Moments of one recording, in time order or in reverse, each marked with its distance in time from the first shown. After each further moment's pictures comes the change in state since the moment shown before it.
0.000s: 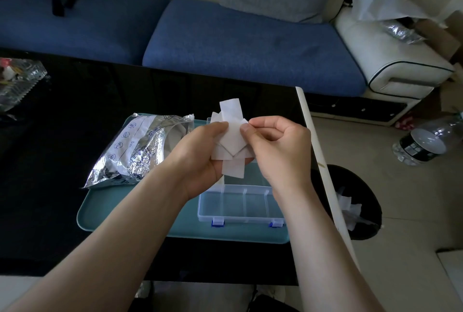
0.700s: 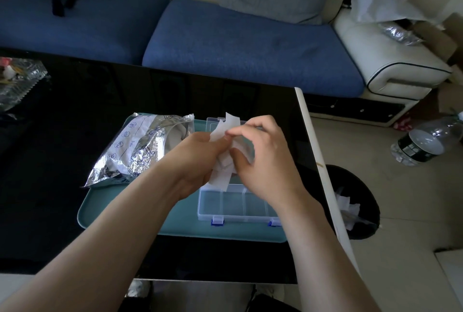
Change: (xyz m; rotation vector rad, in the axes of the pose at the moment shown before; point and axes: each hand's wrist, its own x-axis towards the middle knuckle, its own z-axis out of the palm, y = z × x) left_hand -0.003 0.000 -0.015 0.526 0.040 0.109; right_hand -0.003 0.015 -0.002 -0.586 -0.288 -0.434
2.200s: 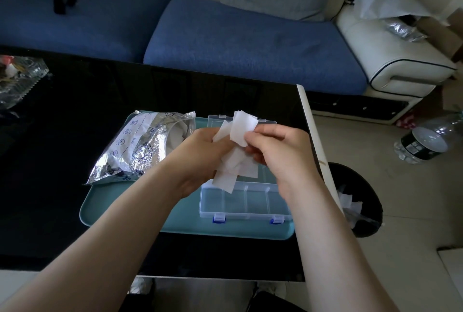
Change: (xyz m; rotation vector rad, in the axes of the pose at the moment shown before) left_hand 0.001 -0.006 0.000 0.162 -0.083 0.089; right_hand 0.007 -0.015 -0.020 0.759 0.105 0.723
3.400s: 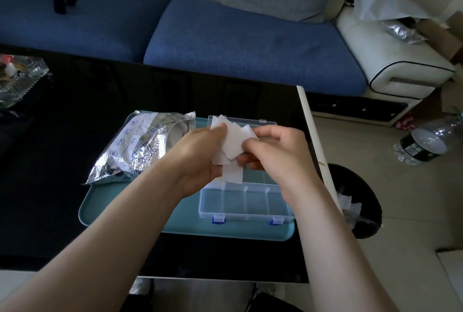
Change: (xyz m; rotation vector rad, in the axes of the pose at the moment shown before) left_hand 0.002 0.008 0.004 -0.432 0.038 -0.144; right_hand -0.006 -0.004 -0.004 -0.086 -0.144 -0.045
